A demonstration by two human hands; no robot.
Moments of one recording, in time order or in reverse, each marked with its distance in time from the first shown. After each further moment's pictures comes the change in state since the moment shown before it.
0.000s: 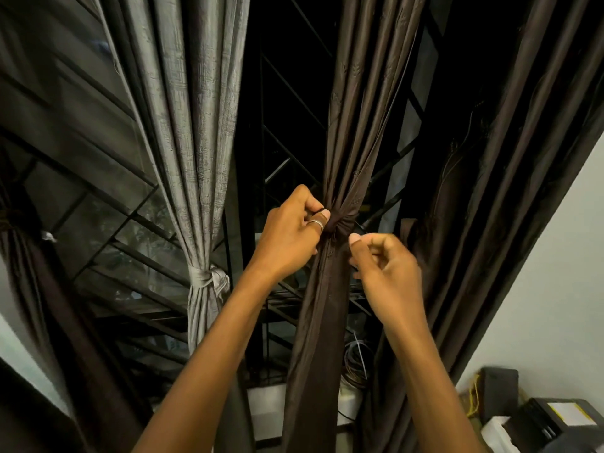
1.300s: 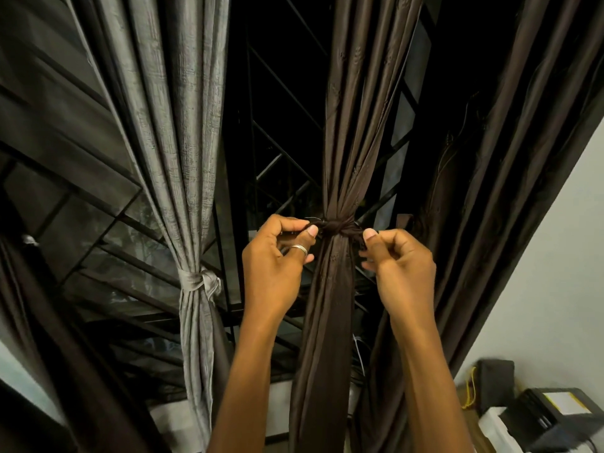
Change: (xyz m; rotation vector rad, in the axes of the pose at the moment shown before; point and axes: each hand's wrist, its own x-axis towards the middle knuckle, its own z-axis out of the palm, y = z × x) left_hand -0.042 -0.008 0.023 -0.423 0.279 -0.104; right_hand 0.016 0.016 -0.008 0.075 0.107 0.021
